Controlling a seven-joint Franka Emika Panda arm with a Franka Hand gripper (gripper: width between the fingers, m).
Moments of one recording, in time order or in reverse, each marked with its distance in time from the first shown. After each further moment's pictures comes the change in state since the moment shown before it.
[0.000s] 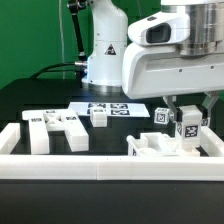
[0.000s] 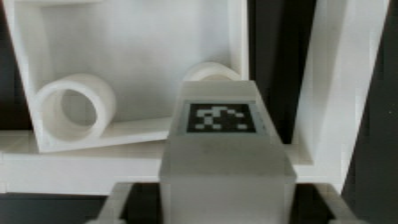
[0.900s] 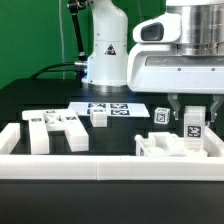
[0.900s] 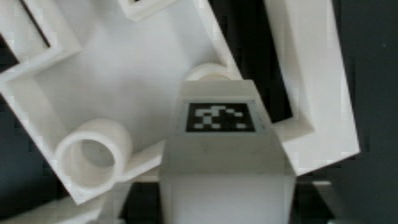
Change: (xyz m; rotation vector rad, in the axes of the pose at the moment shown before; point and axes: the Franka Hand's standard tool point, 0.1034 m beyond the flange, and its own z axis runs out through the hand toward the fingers) arm 0.001 -0.010 0.002 0.004 0.012 0.560
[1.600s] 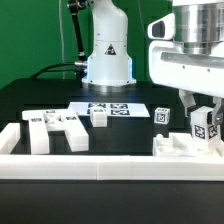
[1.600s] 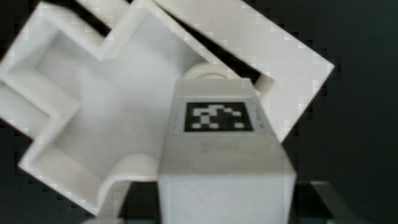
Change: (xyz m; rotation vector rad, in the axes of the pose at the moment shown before) arm -0.003 -0.011 0.001 0.037 0.021 0.621
